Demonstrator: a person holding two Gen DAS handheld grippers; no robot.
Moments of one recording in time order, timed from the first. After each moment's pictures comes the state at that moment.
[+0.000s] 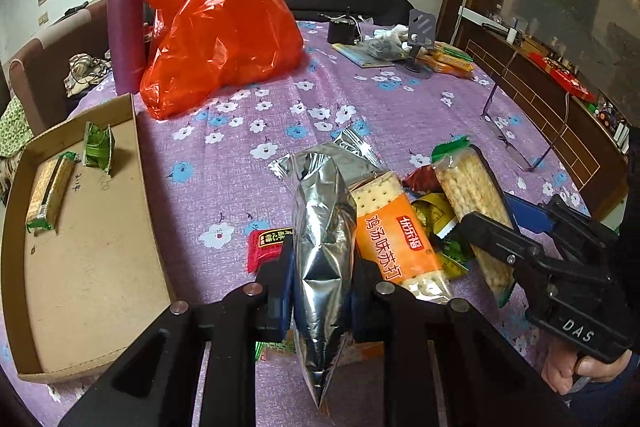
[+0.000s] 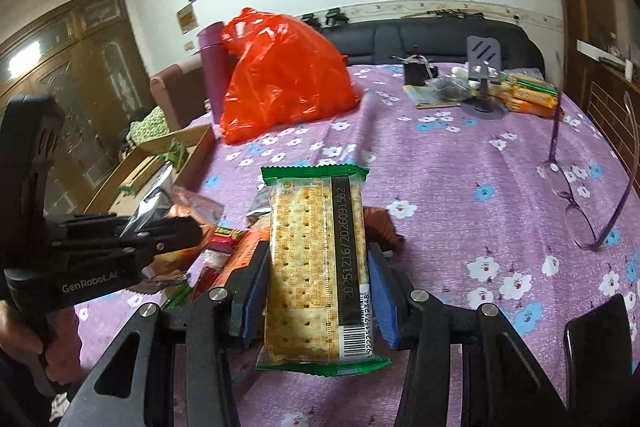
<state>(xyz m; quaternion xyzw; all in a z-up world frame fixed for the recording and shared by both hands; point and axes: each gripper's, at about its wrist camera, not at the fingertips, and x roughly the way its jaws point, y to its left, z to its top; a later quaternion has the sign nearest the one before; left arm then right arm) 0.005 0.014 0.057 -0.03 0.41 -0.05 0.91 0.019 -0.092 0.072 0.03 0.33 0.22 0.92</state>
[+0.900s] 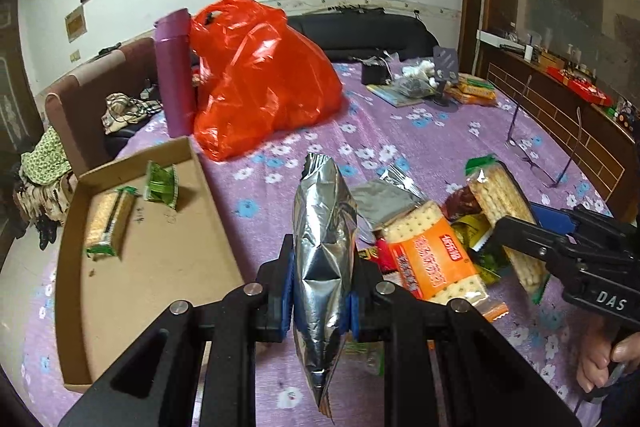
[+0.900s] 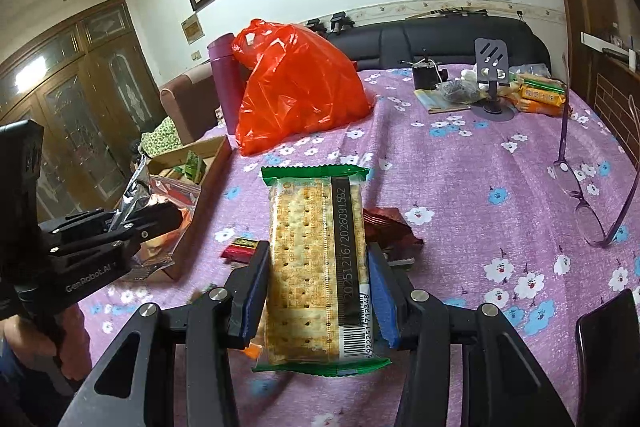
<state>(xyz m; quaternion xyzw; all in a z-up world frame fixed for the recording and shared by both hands) -0.023 0.038 0.081 0.01 0.34 0.01 0.94 0.016 -0.087 0.085 0.07 0.33 0.24 0.91</state>
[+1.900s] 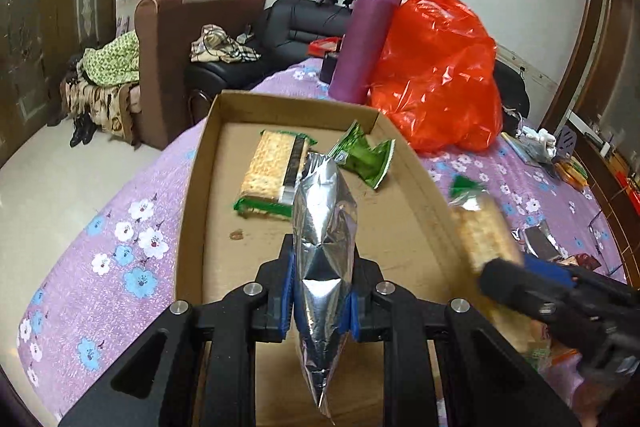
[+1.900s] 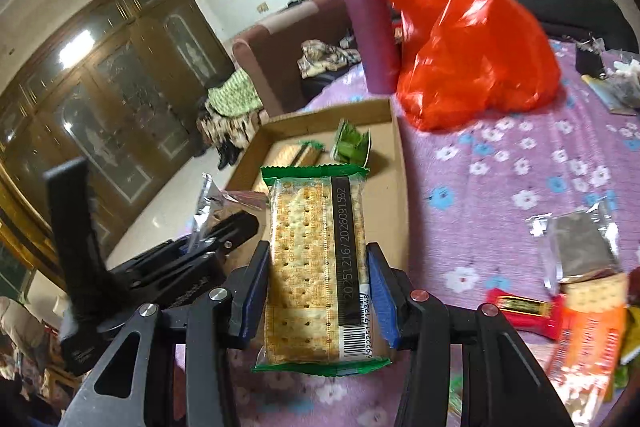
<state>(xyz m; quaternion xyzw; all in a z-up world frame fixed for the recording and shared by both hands) -0.046 0.233 0.049 -0.14 0.34 0.14 0.92 0.062 0.142 0.083 0.06 0.41 0.35 0.84</state>
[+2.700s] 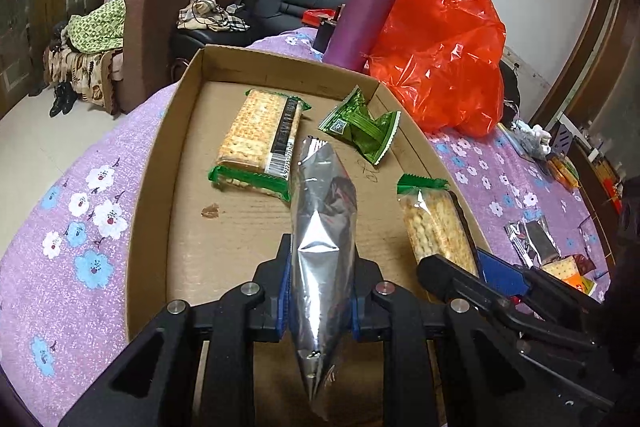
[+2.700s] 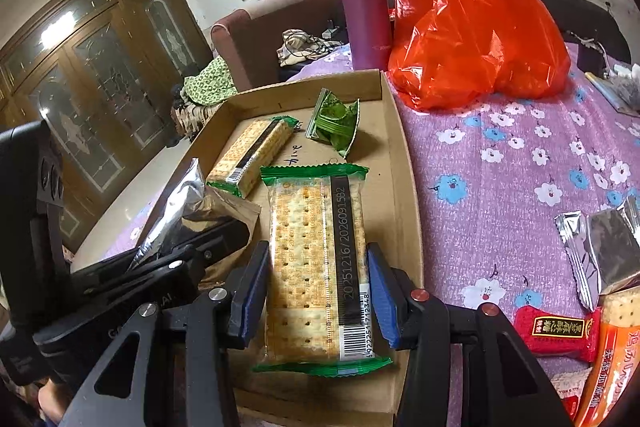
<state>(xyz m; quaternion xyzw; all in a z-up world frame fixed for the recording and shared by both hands) -0.028 0.243 0.023 -0.19 0.37 0.10 0.90 0.074 0.167 0.046 0.03 0.40 0.32 0.86</state>
